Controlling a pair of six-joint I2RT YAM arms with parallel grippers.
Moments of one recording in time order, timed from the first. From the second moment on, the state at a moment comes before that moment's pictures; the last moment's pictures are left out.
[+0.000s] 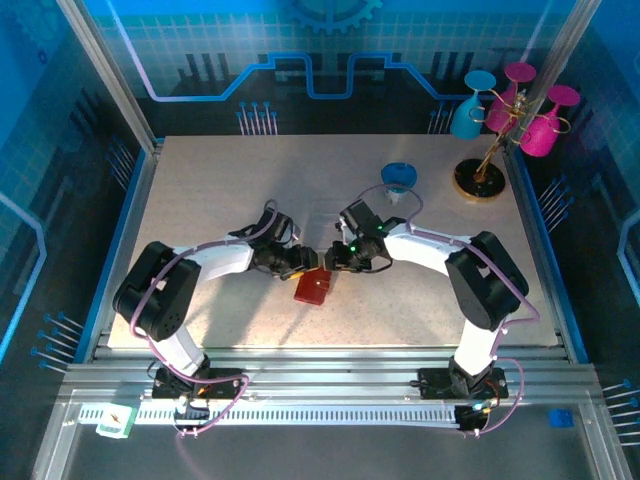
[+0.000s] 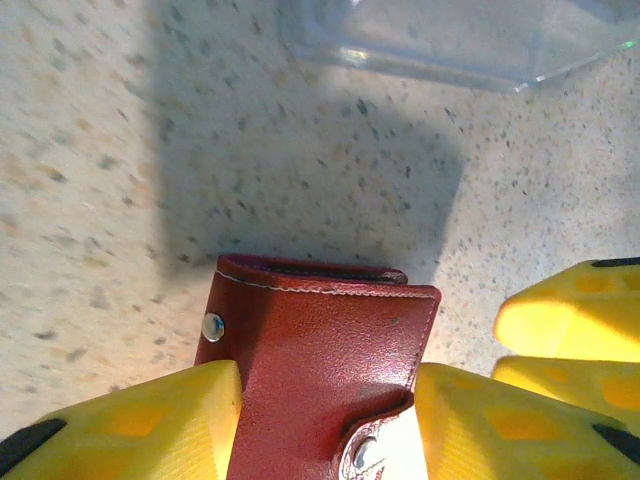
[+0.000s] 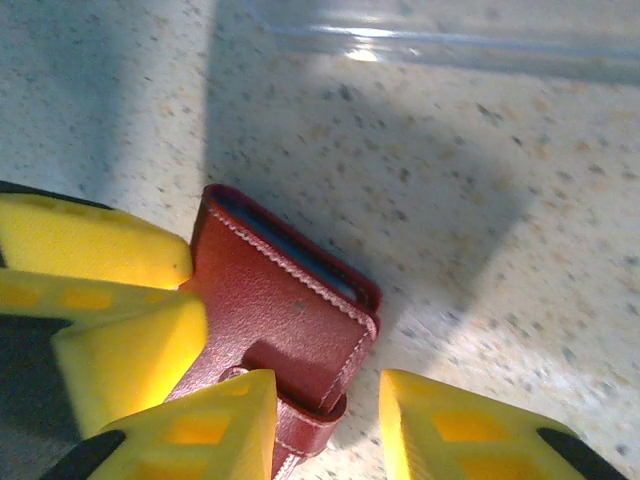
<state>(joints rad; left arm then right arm) -0.47 1.68 0.86 -0.23 0.45 -0.78 0.63 1.78 1.10 -0.46 -0.35 0.61</state>
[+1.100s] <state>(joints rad) -0.59 1.61 0.76 -0.25 0.48 -0.92 0.65 1.63 0.98 -0.56 -0.30 0.66</state>
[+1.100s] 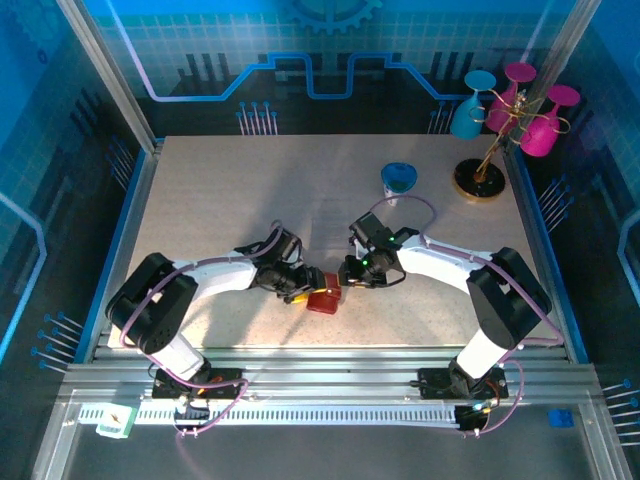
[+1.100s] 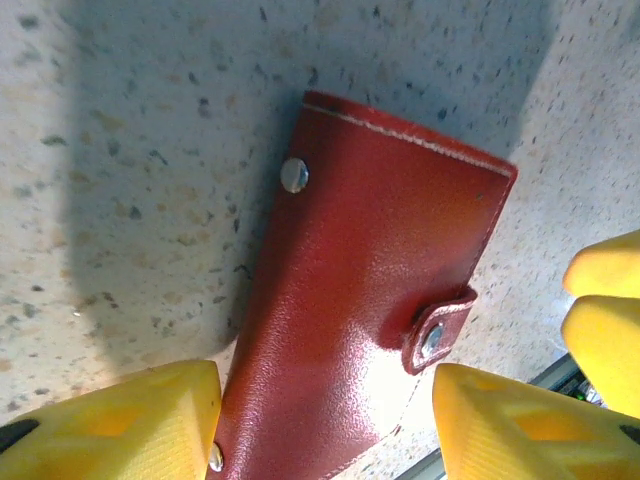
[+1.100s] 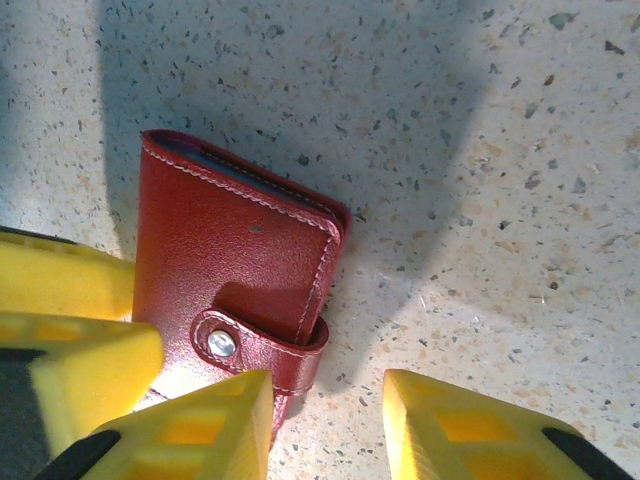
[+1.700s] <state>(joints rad) -0.59 1.55 0.71 -0.13 0.49 -1.02 0.68 1.62 0.98 -0.62 -0.26 0.67</state>
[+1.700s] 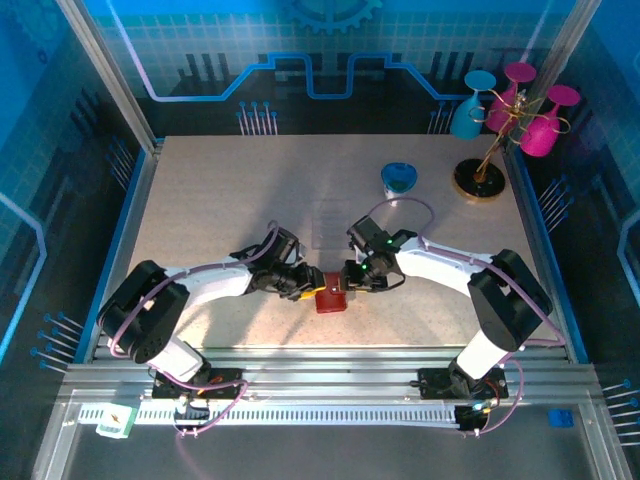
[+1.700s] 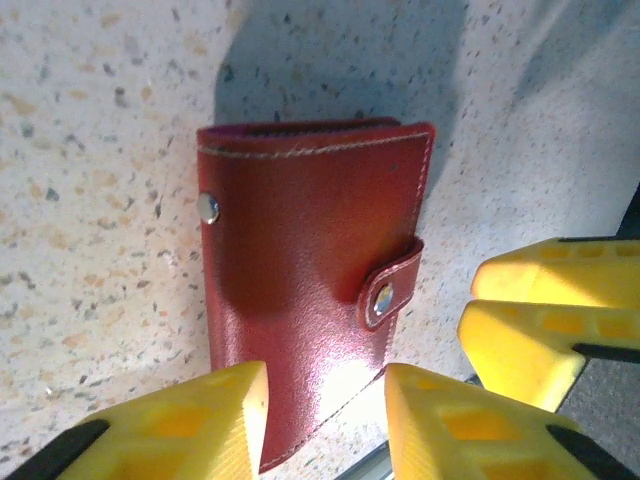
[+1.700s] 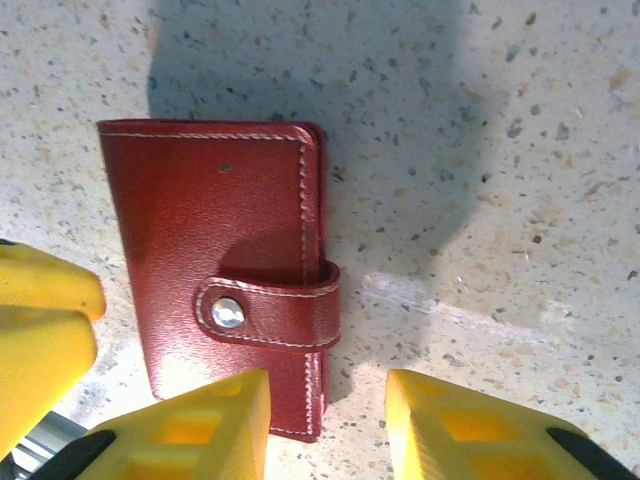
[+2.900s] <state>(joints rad) -0.50 1.64 0.54 0.30 0.68 -1.21 0.82 1.89 1.32 -0.85 -0.08 0.61</state>
